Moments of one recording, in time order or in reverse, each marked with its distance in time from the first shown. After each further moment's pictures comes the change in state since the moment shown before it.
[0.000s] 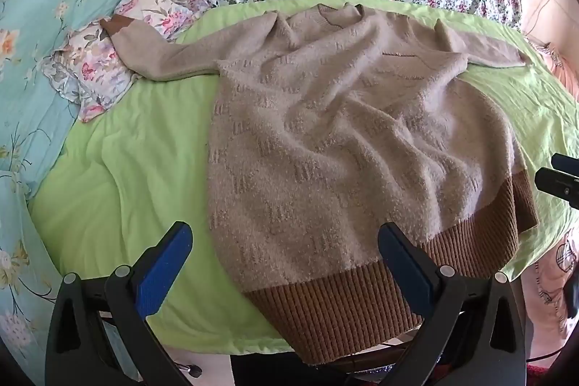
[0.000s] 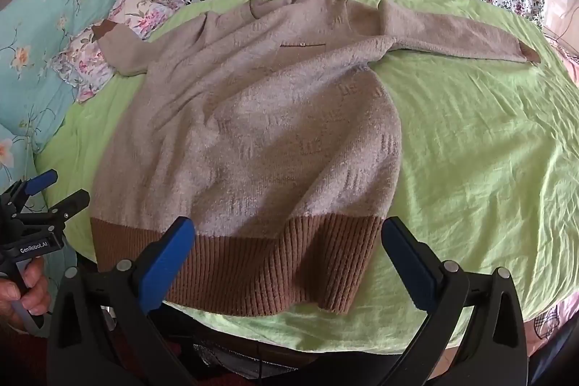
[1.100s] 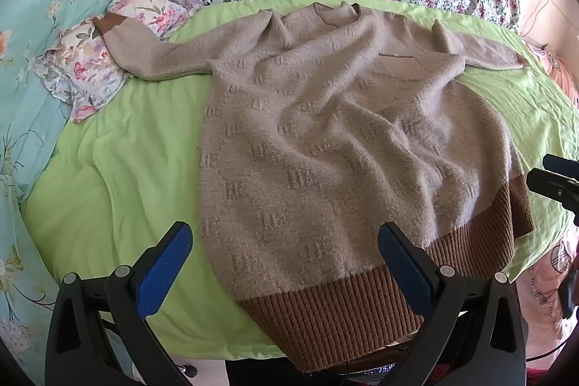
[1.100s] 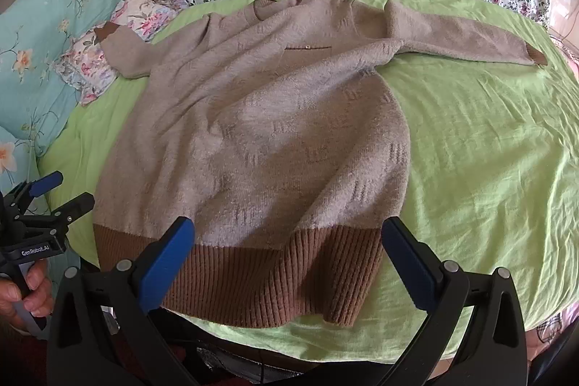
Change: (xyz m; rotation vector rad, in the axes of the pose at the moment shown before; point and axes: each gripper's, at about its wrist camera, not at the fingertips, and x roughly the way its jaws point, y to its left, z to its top) left arm 0.008 -0.002 0.007 -0.027 0.085 -0.073; right arm 0.007 0.003 0.004 -0.007 0.008 0.000
